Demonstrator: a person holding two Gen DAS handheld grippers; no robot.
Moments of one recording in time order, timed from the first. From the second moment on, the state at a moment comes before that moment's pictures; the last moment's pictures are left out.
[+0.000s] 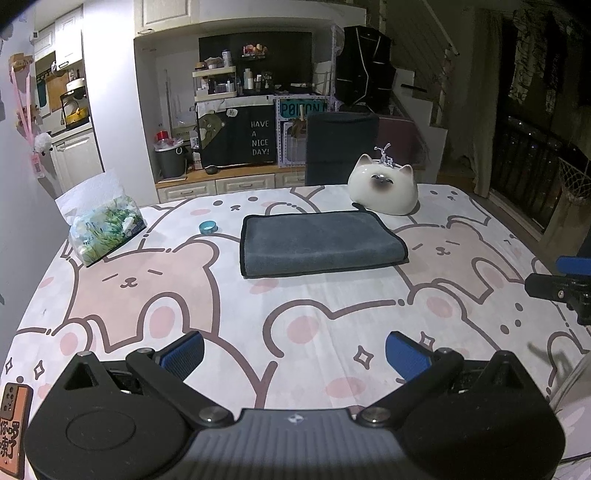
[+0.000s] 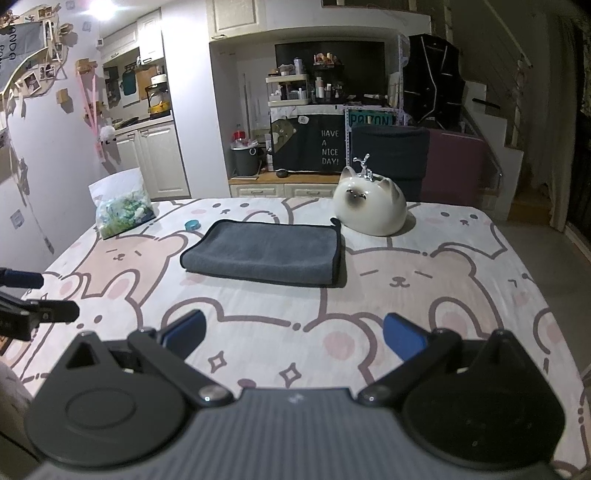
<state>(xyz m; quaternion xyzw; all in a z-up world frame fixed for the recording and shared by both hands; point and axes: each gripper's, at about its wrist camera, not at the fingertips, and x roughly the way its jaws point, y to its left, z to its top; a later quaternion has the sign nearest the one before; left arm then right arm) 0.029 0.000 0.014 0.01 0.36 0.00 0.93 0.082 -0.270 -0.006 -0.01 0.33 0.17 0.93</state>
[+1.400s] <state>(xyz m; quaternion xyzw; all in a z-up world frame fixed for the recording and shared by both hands) 0.028 -0.001 0.013 0.01 0.36 0.00 0.93 0.082 -0.269 -0.009 -0.01 0.33 0.17 0.93</state>
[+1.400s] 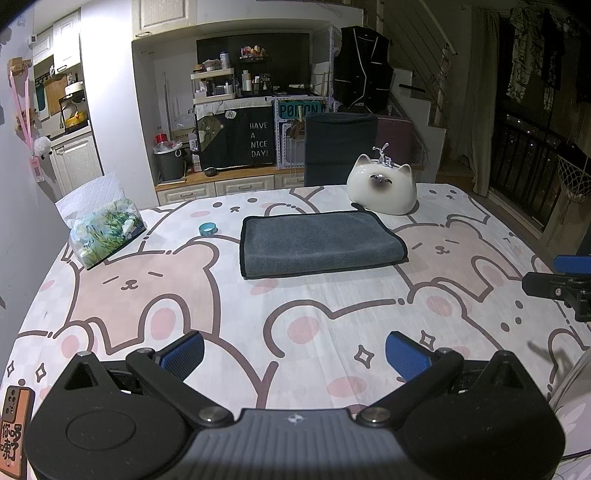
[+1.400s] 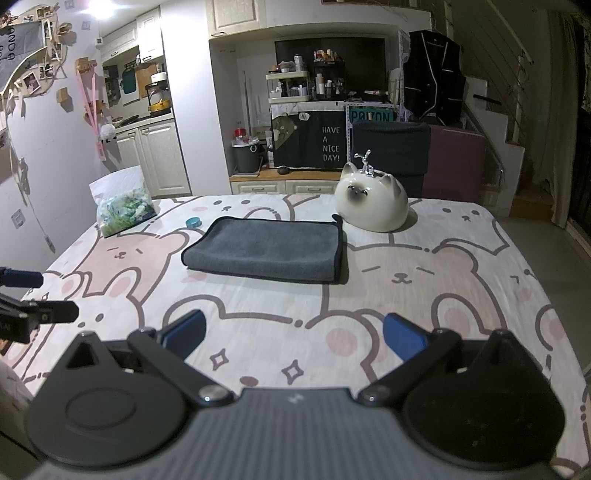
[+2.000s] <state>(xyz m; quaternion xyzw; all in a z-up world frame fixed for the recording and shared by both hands) 0.028 -0.002 0.013 0.01 0.36 0.00 0.93 0.082 -0.268 -0.011 -0.01 0.33 0.18 0.93</state>
